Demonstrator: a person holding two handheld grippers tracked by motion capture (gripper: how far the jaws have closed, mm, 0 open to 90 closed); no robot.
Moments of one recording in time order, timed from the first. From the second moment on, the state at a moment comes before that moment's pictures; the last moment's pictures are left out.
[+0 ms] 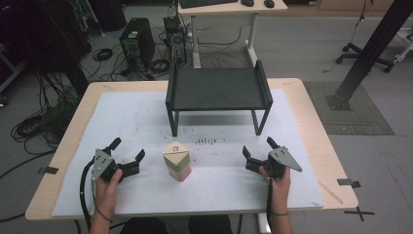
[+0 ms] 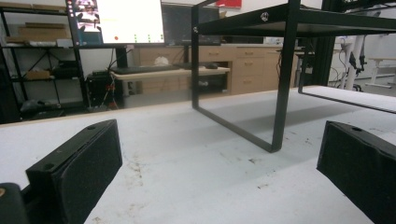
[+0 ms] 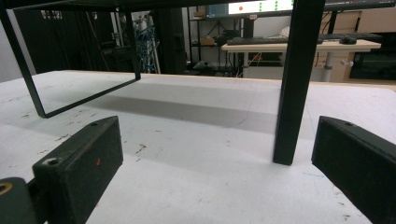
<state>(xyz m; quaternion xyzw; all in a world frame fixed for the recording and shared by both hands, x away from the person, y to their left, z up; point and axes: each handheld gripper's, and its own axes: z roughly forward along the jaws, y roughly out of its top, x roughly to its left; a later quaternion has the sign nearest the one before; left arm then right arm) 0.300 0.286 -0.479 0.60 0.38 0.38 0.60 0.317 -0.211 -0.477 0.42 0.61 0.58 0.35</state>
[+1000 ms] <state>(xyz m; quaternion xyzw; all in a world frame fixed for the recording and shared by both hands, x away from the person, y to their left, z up) 0.282 0.277 -0.479 0.59 0.38 0.37 0.61 0.317 -0.212 -0.477 0.42 0.61 0.58 0.35</state>
